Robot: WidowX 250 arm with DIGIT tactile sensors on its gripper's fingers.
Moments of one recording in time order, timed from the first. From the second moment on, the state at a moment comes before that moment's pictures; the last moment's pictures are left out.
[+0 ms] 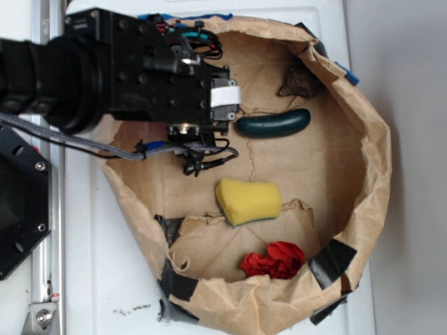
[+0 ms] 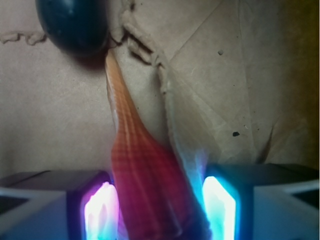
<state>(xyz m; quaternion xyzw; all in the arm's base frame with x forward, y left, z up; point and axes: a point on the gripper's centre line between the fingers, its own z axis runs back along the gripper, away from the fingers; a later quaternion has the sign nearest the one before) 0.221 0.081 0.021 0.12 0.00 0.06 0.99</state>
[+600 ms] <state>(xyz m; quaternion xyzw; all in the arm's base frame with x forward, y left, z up) 0.220 0.077 0.023 0.11 0.00 0.06 0.99</state>
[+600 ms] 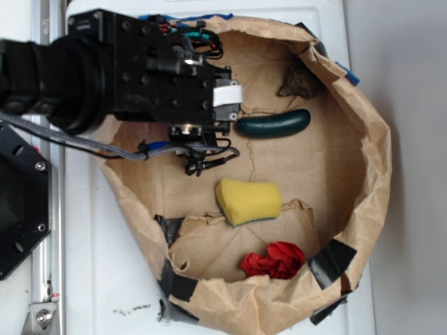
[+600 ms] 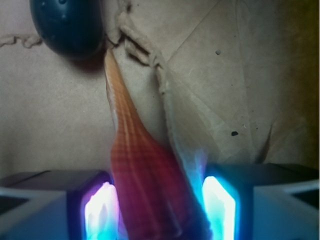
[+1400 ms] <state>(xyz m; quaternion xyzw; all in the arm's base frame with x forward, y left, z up) 0.218 0.059 0.081 0.05 0.01 0.00 1.00</state>
